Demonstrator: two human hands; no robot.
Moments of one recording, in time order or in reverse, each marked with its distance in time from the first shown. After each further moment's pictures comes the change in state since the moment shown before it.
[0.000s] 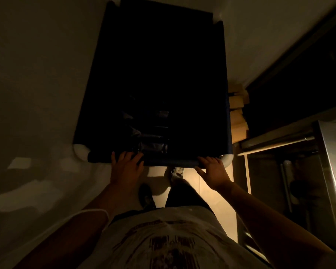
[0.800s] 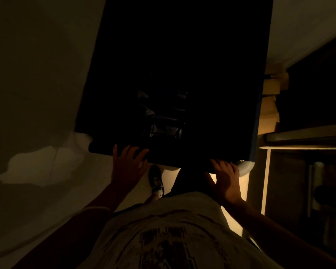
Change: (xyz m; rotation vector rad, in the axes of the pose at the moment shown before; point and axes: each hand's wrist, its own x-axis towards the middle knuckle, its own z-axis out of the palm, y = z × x) left_hand 0.004 -0.011 0.033 0.139 0.086 0.005; right_hand 0.010 0.022 0.044 0.191 0.180 -0.048
